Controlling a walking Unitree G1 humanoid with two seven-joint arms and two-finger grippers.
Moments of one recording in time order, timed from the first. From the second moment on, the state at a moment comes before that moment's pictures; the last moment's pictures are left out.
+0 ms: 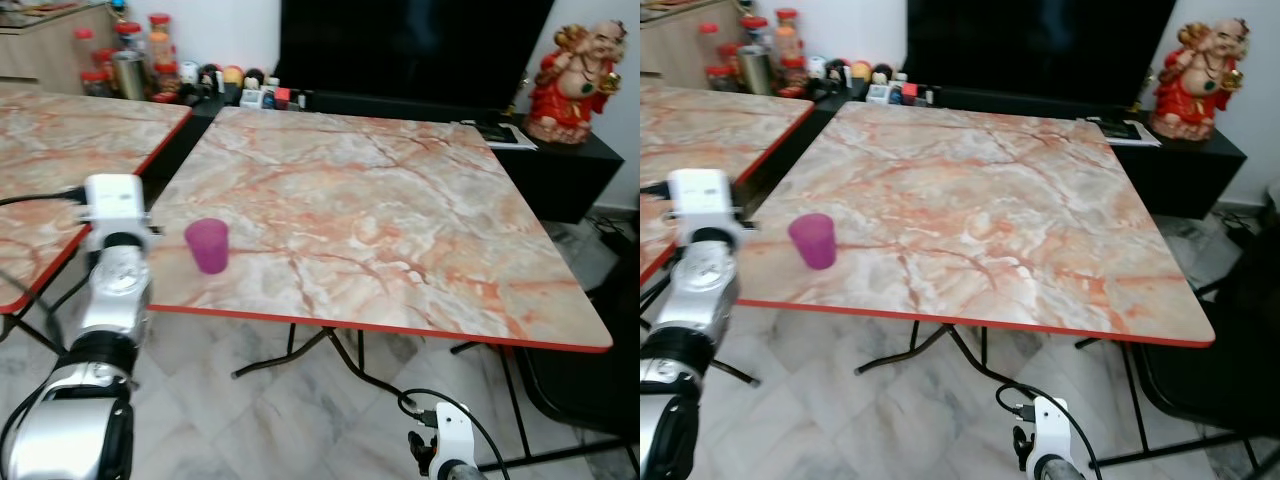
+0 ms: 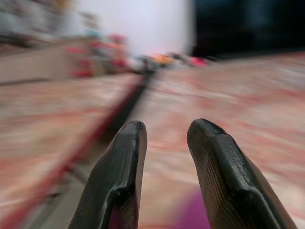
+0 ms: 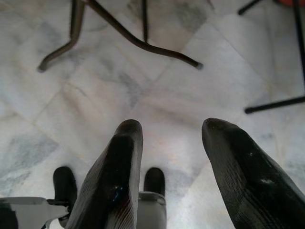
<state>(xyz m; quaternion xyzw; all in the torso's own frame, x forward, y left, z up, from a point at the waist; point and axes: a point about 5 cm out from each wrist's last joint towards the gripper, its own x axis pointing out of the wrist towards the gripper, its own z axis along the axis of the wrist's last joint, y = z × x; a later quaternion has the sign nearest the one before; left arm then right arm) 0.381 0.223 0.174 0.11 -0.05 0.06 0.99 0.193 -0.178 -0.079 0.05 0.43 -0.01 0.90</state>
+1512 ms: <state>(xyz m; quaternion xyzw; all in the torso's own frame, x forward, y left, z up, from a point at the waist) 0.381 0.253 0.175 0.02 0.15 0.04 0.99 0.190 -0.180 -0.080 0.05 0.43 -0.02 0.90</state>
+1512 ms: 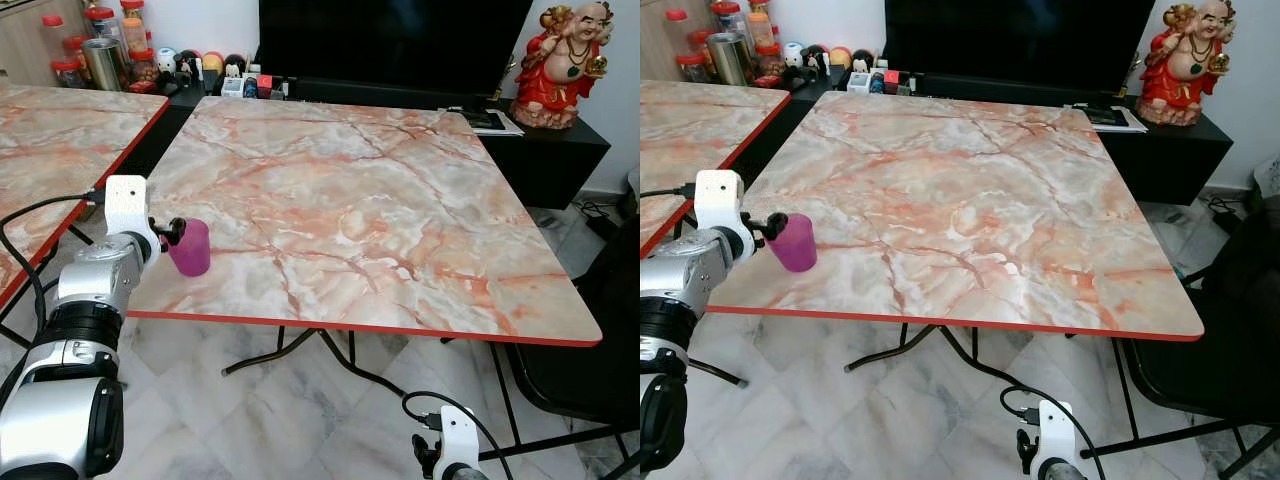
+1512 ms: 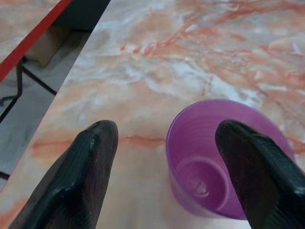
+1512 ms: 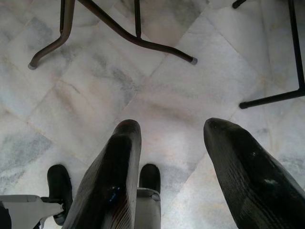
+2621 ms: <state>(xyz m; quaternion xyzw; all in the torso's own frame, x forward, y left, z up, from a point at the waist) 0.388 0.250 0.168 0.00 0.18 0.06 0.98 0.190 -0.180 -0.080 0.05 0.43 -0.02 0.90</state>
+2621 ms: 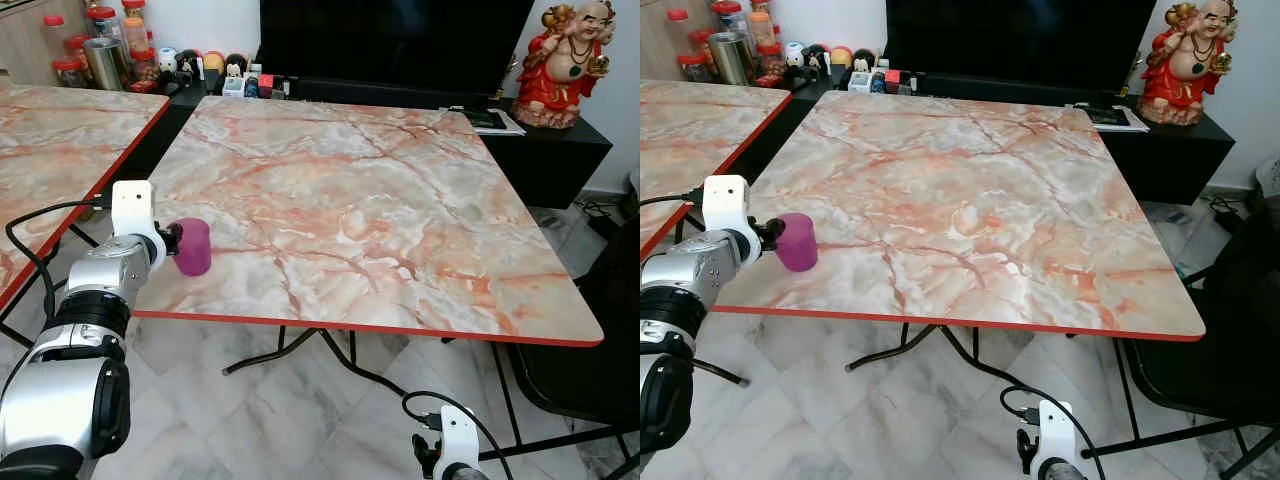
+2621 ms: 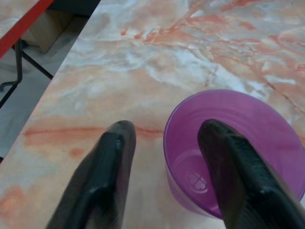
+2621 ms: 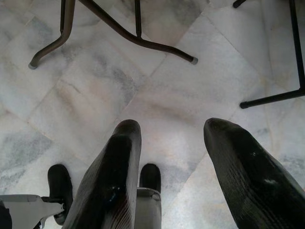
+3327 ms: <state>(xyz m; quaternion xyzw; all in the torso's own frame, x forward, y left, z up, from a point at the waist) 0.387 0.249 0.166 0.01 0.18 0.05 0.98 0.190 -0.180 -0.080 0.05 0.43 -0.02 0.90</state>
